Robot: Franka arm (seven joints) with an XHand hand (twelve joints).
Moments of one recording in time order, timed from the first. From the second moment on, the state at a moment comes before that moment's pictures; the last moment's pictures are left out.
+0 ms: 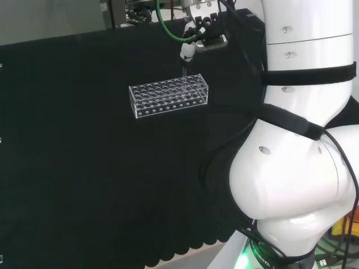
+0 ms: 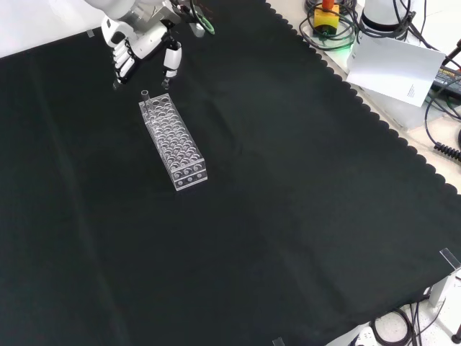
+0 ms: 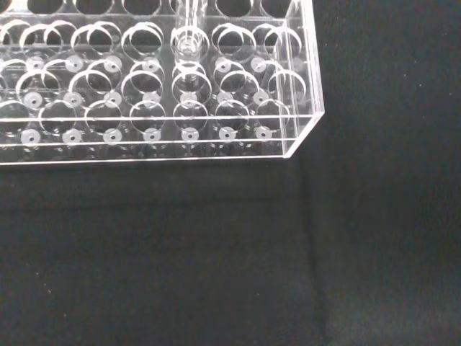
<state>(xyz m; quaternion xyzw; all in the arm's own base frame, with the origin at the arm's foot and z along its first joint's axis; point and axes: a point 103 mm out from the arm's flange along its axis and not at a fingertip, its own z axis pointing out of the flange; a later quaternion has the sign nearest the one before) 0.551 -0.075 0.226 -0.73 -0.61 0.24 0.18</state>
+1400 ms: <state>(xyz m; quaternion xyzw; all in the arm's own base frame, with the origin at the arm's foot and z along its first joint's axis) 0.548 -0.055 0.194 -0.71 -0.63 0.25 0.18</state>
